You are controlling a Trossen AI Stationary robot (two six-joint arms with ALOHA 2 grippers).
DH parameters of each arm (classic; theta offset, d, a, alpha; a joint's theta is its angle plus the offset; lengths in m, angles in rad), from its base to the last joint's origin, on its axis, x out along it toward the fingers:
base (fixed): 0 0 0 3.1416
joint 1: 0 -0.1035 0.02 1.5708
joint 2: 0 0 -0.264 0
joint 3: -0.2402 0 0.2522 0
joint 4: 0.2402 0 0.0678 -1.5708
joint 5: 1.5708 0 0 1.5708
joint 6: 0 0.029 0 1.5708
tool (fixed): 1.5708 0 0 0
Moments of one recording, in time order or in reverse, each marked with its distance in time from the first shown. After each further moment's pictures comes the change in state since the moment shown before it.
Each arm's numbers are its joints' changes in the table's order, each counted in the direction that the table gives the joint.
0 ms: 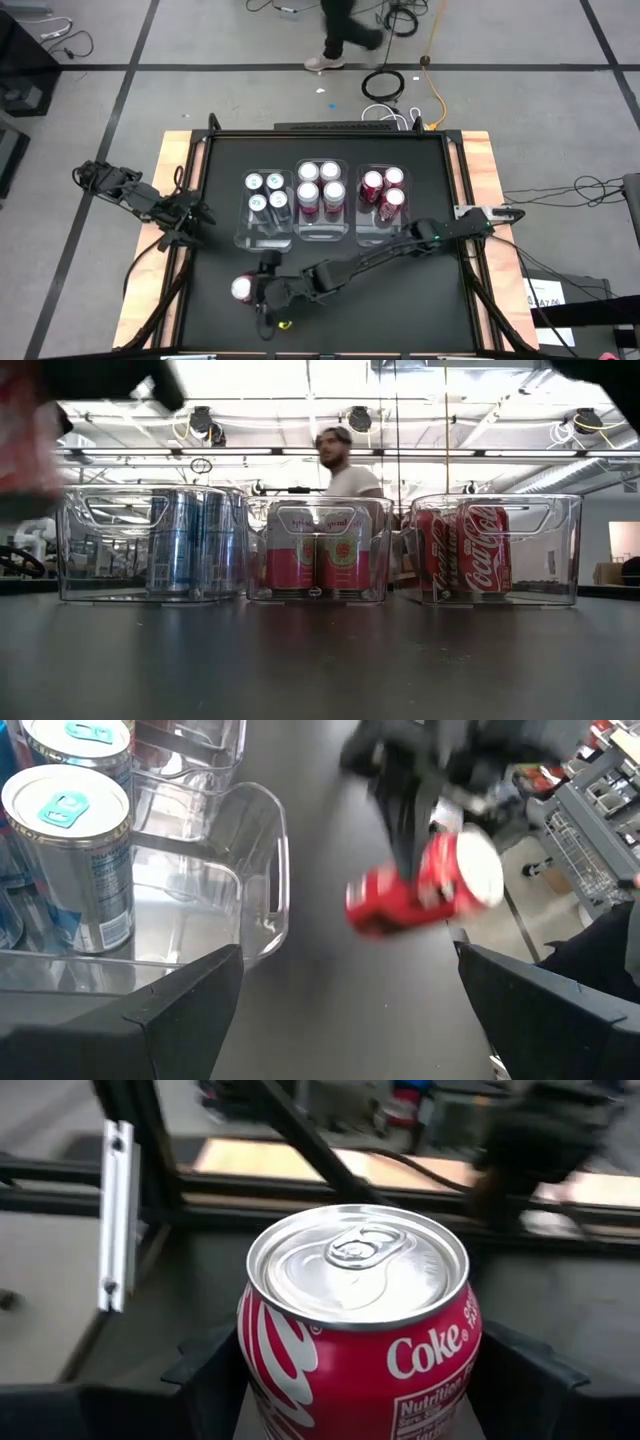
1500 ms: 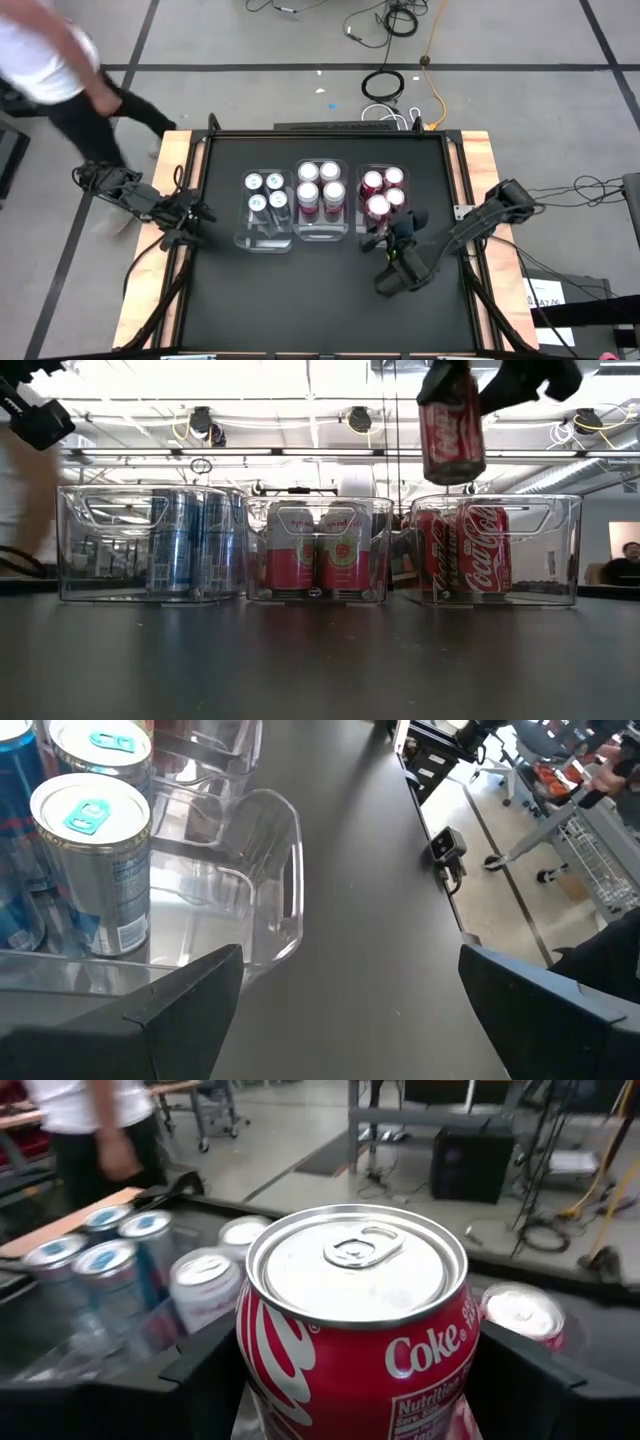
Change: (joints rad) left arm 0.000 0.006 0.000 0.000 -0.035 0.000; right arm -0.185 -0.792 0.917 1.294 0.878 1.851
